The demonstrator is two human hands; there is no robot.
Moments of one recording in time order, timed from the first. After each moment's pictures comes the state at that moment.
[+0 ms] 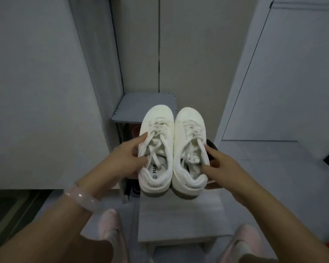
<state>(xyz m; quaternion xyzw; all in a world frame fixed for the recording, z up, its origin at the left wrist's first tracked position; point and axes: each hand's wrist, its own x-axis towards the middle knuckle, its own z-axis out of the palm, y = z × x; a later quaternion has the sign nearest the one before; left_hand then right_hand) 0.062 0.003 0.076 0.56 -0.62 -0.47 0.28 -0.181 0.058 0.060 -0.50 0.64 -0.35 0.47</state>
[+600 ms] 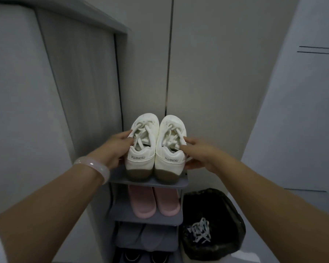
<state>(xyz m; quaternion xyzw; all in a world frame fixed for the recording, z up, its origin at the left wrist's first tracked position) 0.056 -0.232 0.106 0.58 -0.46 -0.51 0.44 -0.157 -0.214 0.112 -0.53 0.62 -0.32 0.47</state>
